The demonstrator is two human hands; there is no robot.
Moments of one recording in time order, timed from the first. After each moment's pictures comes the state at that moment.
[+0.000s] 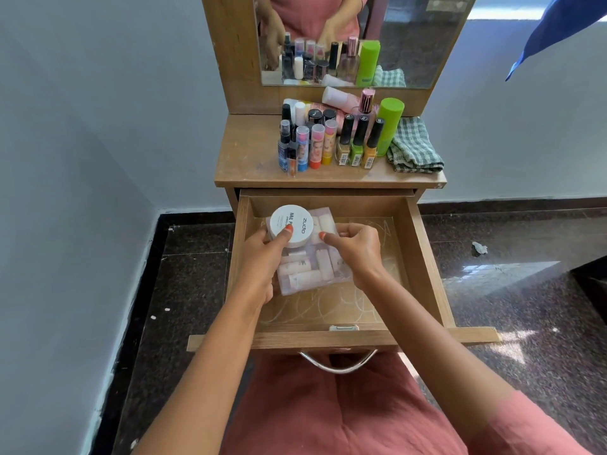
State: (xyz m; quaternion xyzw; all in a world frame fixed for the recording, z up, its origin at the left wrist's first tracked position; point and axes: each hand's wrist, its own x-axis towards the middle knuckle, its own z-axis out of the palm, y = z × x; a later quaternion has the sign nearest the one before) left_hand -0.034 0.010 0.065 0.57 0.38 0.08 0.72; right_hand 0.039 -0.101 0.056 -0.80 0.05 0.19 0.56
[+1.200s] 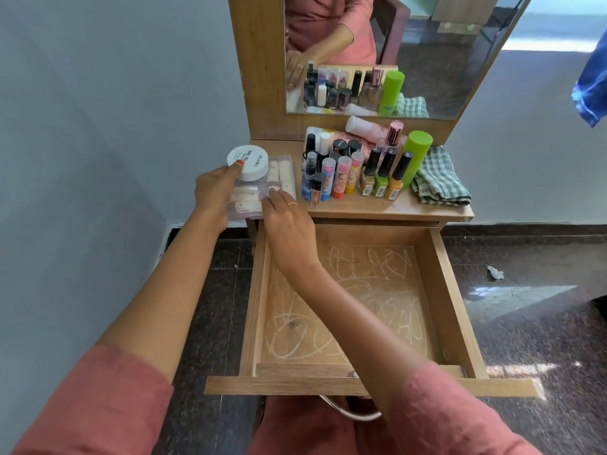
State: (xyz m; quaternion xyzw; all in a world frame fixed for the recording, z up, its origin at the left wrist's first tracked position) left_hand 0.037 0.145 0.109 0.59 0.42 0.22 0.65; right_hand 0.037 0.027 0.076 -0.90 -0.36 -0.17 0.18
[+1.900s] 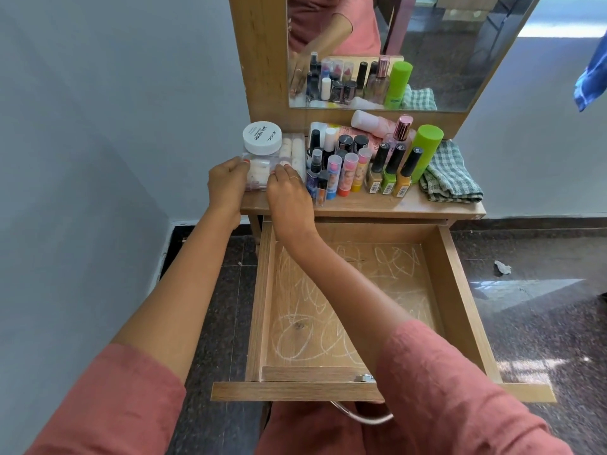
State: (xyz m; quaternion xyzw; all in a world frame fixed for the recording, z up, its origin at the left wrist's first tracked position) left_hand 0.052 0.147 0.097 0.66 0.36 0.22 0.62; right_hand 0.072 0.055 0.087 -0.91 -0.36 -0.12 0.15
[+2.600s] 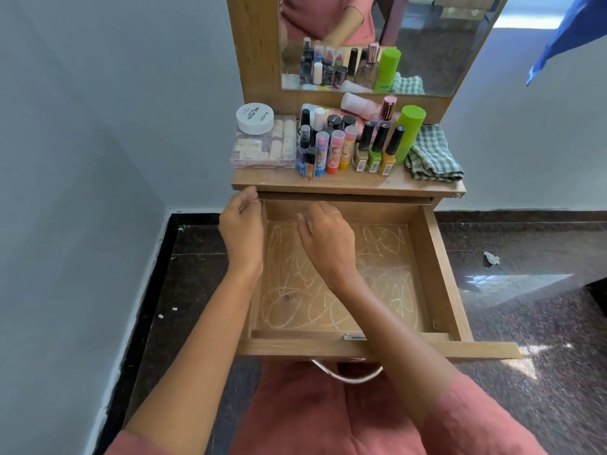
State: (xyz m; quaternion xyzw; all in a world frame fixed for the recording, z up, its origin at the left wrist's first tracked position) left_hand -0.020 0.052 0.075 0.61 0.38 0.31 0.62; right_hand 0.031 -0.044 0.050 -0.89 -0.31 -0.14 0.30
